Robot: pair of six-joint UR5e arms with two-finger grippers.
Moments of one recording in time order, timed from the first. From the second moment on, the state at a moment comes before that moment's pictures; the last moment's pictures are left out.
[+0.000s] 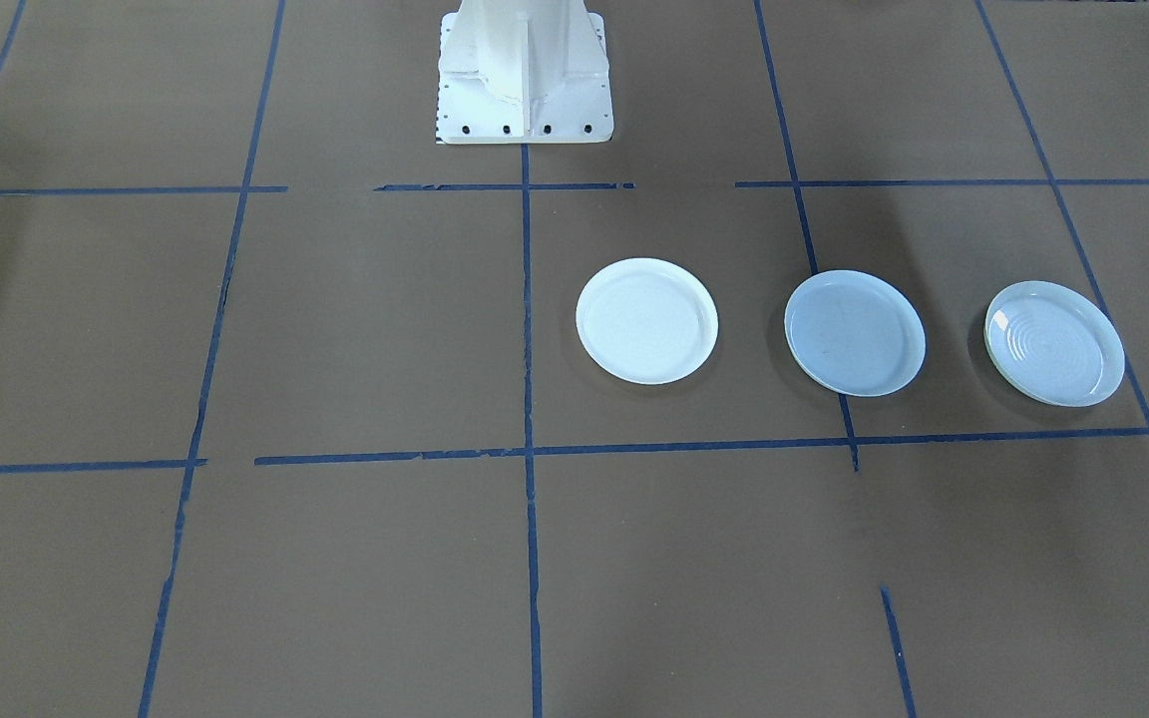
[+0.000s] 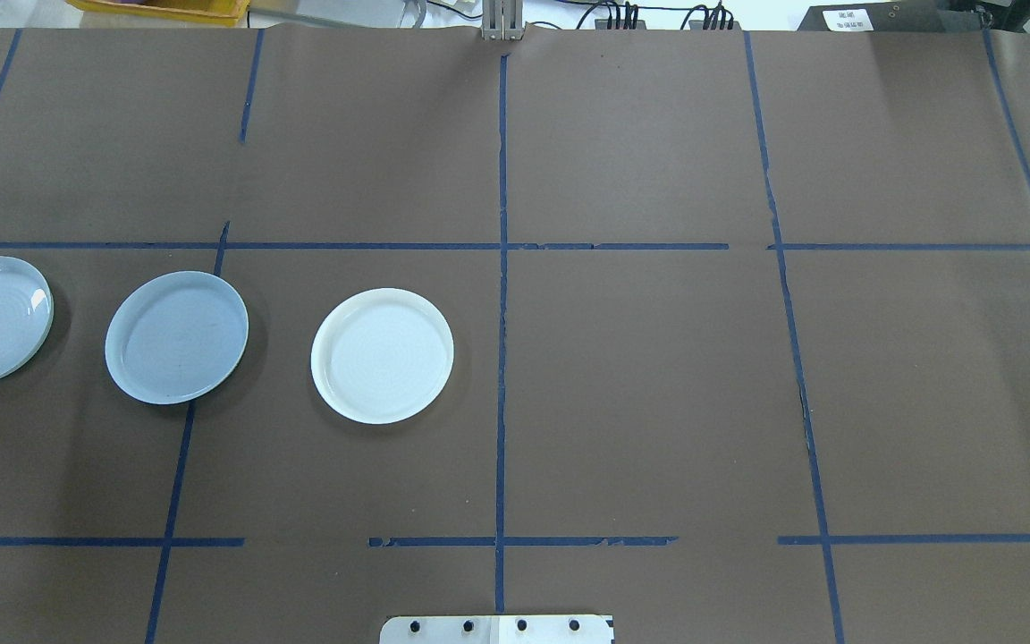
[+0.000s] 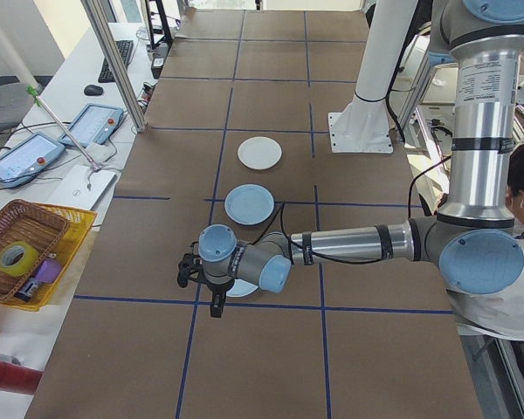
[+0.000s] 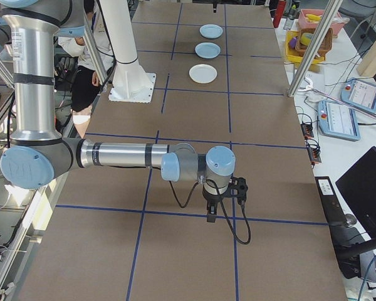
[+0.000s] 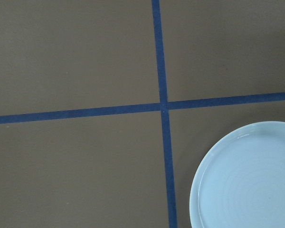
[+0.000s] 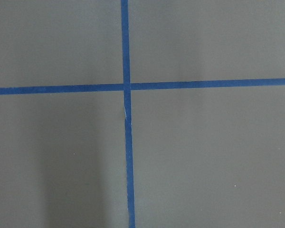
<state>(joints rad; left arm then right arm) -1.36 -1.55 -1.38 -2.13 -2.31 -0.33 1.54 -1.61 1.62 -1.56 2.30 0.09</state>
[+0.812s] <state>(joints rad) -1.25 -1.55 -1.22 -2.39 -2.39 -0.51 1.54 -1.61 1.62 -1.56 2.30 0.09</state>
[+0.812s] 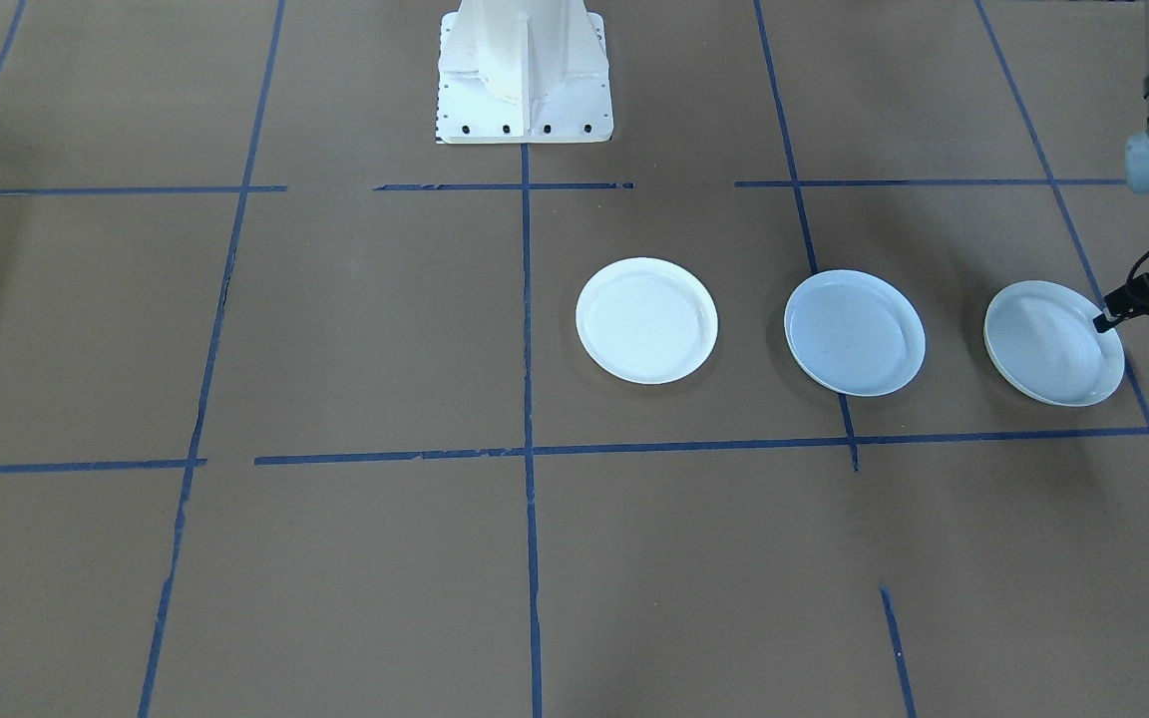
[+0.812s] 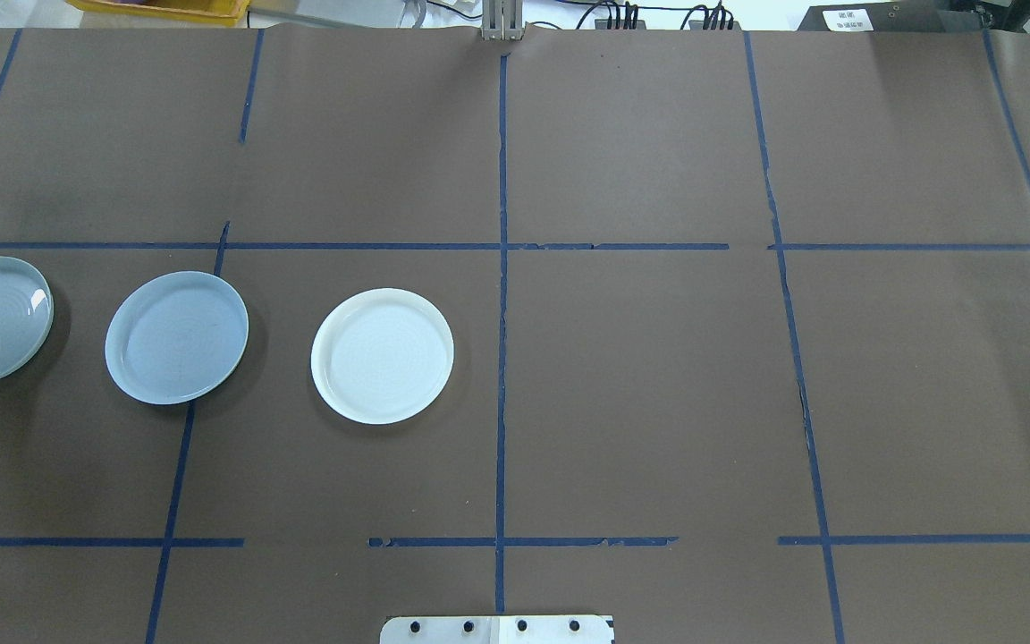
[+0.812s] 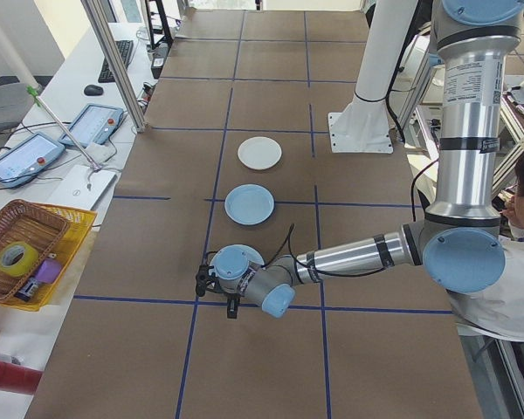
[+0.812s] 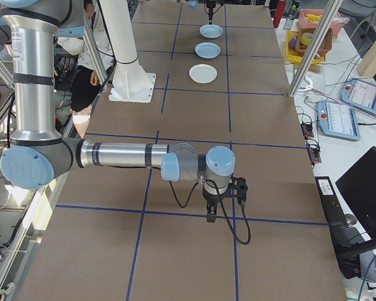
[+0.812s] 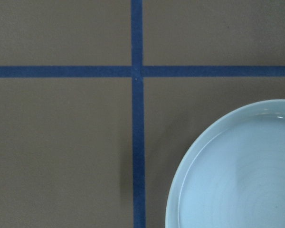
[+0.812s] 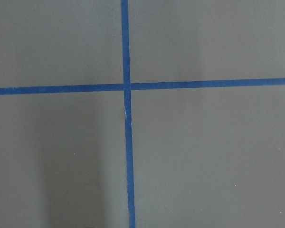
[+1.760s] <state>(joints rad) -1.23 -1.56 -1.20 -2.39 -2.44 -0.52 1.54 -1.61 1.62 -1.56 2.30 0.09</state>
